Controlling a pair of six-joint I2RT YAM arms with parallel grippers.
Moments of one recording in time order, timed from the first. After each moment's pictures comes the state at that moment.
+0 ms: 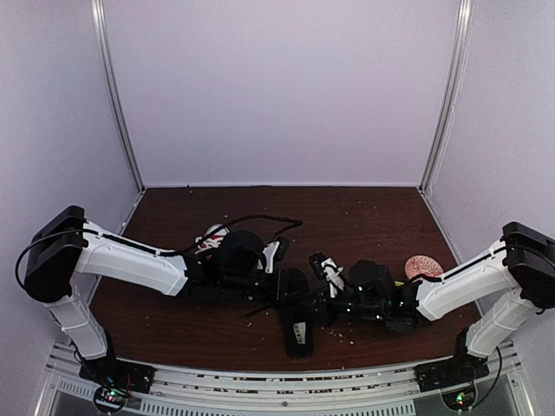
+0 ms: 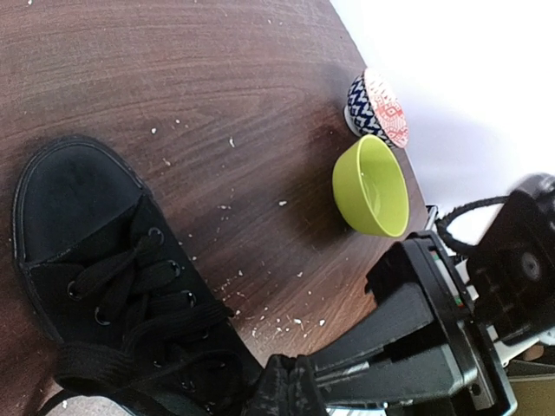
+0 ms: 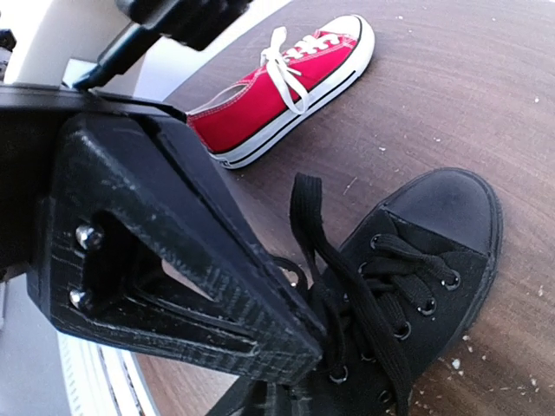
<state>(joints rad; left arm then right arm) -1.09 1.71 0.93 0.24 0.20 -0.86 1.08 1.52 0.51 0.58 -0.02 0.51</state>
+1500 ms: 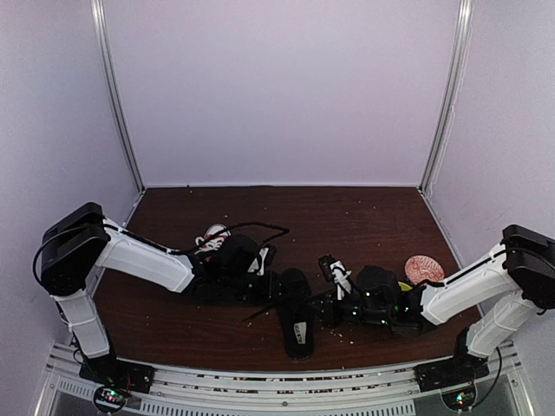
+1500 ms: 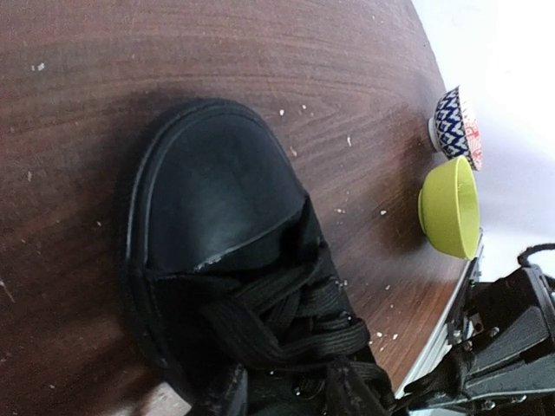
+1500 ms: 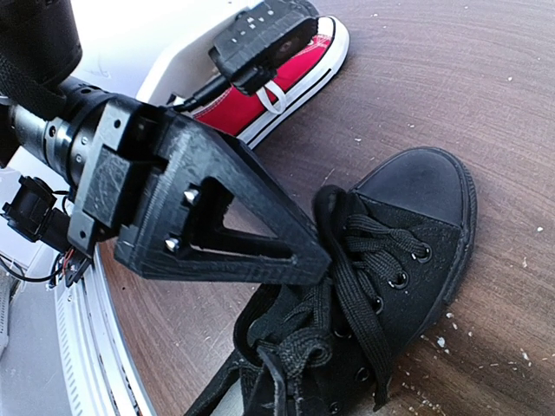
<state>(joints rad) -1.00 1.80 0.90 0.24 0.22 -0.89 1.08 1.50 0.44 0.66 0.02 0.56</state>
